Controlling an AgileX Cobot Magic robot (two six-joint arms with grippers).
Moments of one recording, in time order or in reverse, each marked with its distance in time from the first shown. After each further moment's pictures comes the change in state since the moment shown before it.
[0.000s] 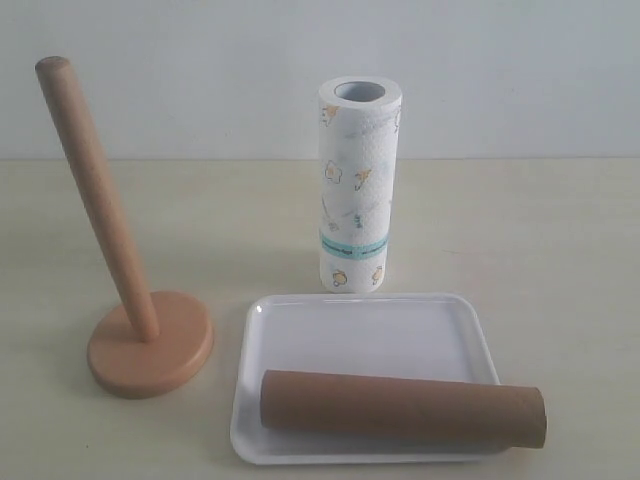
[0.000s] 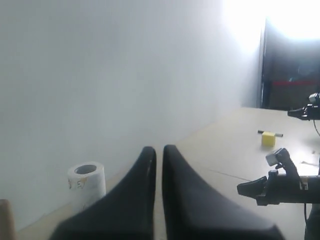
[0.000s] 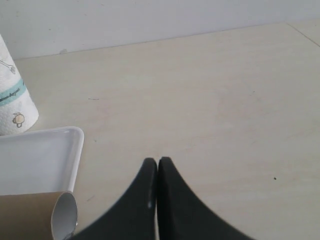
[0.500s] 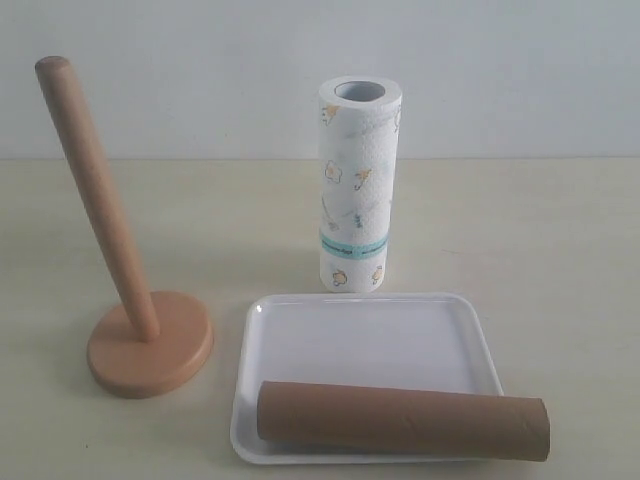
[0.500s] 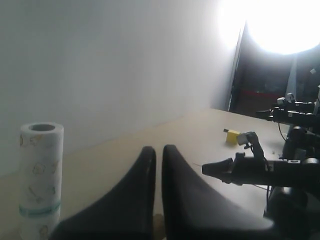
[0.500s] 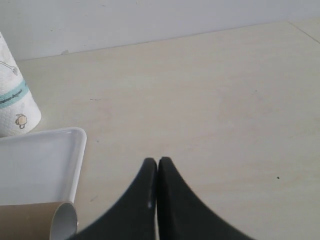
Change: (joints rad) left arm -0.001 -0.121 0.313 -0.181 -0.164 0.000; right arm 0.000 0.000 0.000 0.012 0.002 0.000
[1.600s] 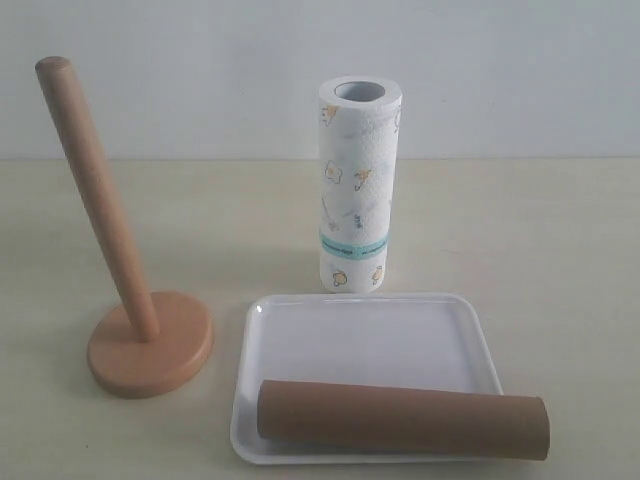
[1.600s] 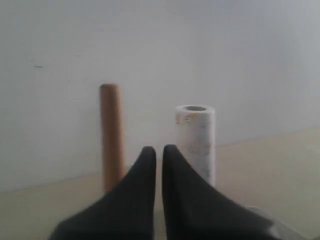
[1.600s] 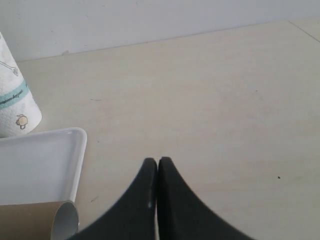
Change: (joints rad) left arm 0.477 -0.002 0.287 0.154 -0.276 -0.027; right arm 0.000 0.000 0.000 0.004 0.000 0.000
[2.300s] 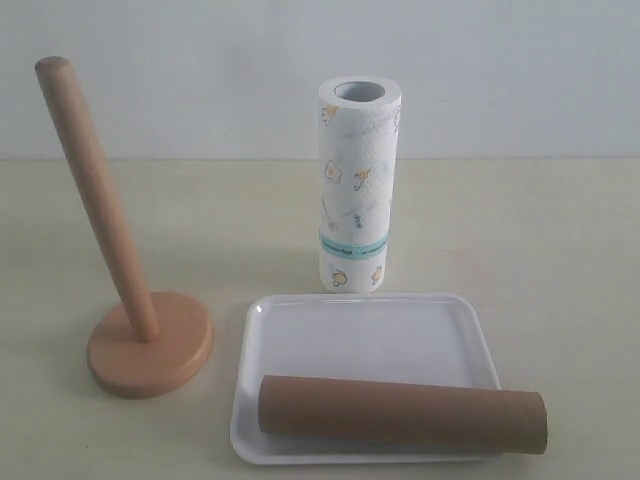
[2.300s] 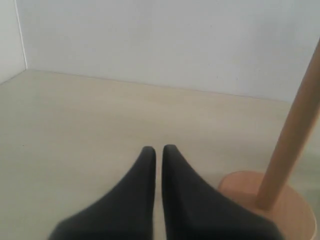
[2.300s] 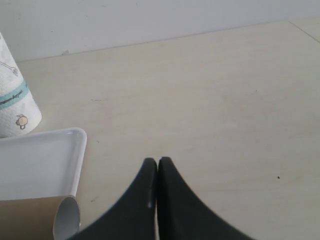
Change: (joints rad) left arm 0.582 0.000 0.158 -0.008 0.116 -0.051; right arm 0.000 0.000 0.000 0.000 0.000 0.000
